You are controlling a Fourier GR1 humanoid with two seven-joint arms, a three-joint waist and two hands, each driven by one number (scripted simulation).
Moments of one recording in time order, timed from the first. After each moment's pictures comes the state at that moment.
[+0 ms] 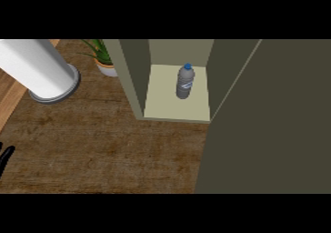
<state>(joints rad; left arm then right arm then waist) 0.50 0.91 -0.23 -1.97 0.92 0.08 -0.66 0.36 -0.50 0.34 -2.36 -0.61 0.58 0.15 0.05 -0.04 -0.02</state>
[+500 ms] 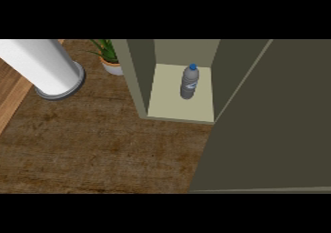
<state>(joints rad) 0.57 0.96 -0.14 -1.95 0.96 -0.01 -0.68 0.13 -0.41 0.49 -2.34 -0.58 0.37 0.32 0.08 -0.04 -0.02</state>
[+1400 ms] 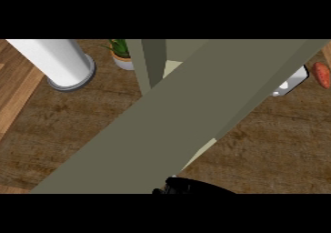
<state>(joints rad) 0.65 1.02 -0.02 -1.90 1.01 -0.20 -0.73 -0.42 -0.08 0.62 -2.10 -0.54 0.12 0.65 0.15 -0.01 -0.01</state>
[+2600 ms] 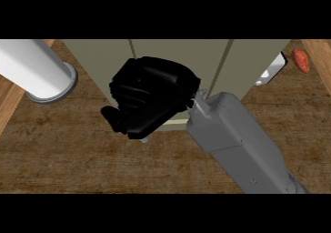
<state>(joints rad) 0.94 0.88 0.28 -1.86 1.01 -0.43 -0.72 -0.91 -0.02 0.35 -1.37 -0.91 0.19 0.60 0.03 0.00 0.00</state>
